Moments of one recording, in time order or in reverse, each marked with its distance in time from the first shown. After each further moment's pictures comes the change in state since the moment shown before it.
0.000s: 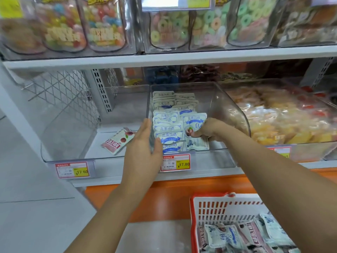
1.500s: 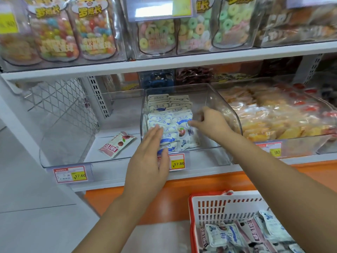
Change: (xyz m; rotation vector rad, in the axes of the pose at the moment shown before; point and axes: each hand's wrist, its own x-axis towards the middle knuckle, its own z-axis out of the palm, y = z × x) left_hand -0.021 0.005 0.007 0.128 -0.006 0.344; right_hand -0.045 0.001 -0.010 -0.199 0.420 -0.371
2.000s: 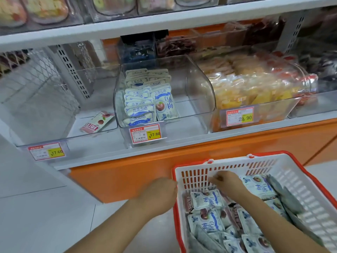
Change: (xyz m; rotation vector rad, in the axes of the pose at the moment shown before) left_hand -0.096 0.006 0.085 0.228 -1.046 -0.066; right_hand -0.185 0.190 0.082 0.099 -0.348 0.317
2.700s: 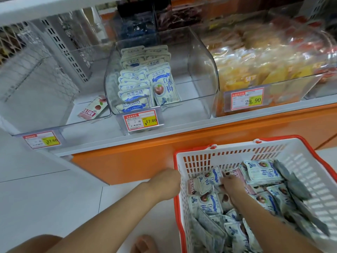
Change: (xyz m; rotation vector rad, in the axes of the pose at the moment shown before) left_hand 0.025 0.002 0.022 -0.094 -0.221 -0.053; right_hand 0.018 0.065 0.069 0.431 0.065 0.612
